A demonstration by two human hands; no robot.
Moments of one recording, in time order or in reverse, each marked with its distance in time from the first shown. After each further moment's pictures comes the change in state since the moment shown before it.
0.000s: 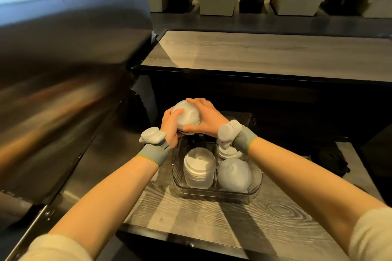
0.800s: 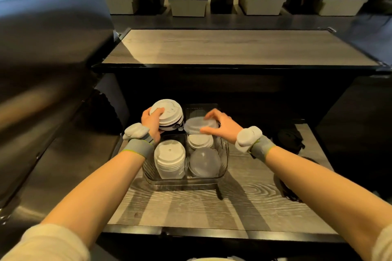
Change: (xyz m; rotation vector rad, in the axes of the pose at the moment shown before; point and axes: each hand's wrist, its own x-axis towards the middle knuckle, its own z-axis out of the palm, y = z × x) left_hand -0.004 -0.024 0.029 0.084 0.047 0.051; right_hand -0.106 0.071 -0.031 0.180 0.062 0.365
